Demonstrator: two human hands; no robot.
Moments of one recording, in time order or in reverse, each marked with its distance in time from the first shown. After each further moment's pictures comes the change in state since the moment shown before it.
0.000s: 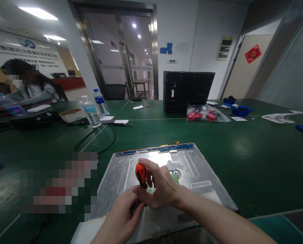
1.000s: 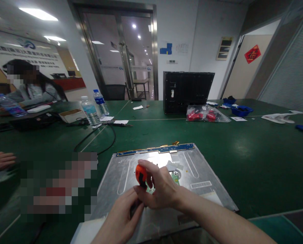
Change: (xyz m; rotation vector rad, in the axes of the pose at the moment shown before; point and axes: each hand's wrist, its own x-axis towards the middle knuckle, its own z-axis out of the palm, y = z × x) left_hand 0.003 0.001 -0.001 -0.039 -0.014 0.022; right_hand 0.001 -0.002 0.001 -0.059 0.048 -0.023
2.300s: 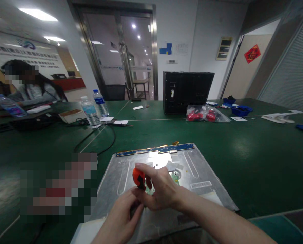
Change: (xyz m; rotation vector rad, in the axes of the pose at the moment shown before) left_hand 0.000 0.002 0.000 0.051 0.050 -0.019; right_hand -0.001 0.001 0.001 -0.005 -0.019 -0.036
